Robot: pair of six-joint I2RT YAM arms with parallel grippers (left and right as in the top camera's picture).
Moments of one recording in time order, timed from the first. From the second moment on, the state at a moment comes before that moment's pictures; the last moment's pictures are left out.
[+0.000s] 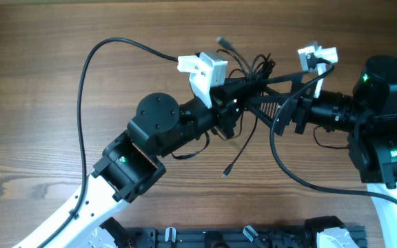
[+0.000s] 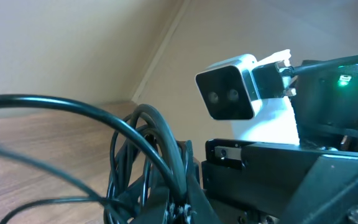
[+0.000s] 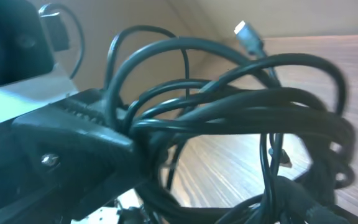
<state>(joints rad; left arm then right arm) -0.79 1.15 1.10 0.06 0.23 -0.51 0.13 1.06 1.21 -0.56 -1.06 0.33</state>
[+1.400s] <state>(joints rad) -0.63 1.14 1.10 0.17 -0.18 -0.72 0.13 1.07 1.21 -0.72 -1.04 0.25</state>
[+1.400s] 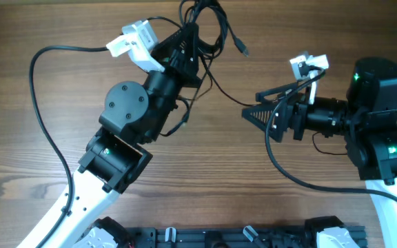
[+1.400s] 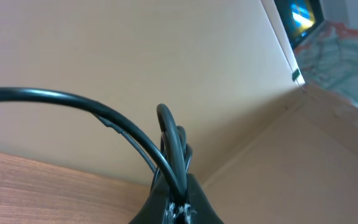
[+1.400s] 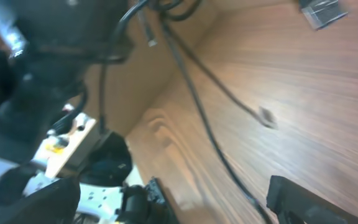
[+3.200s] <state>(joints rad) -0.67 1.14 1.10 0.16 0.29 -0.56 0.13 1.07 1.21 -0.44 -1.13 0.37</state>
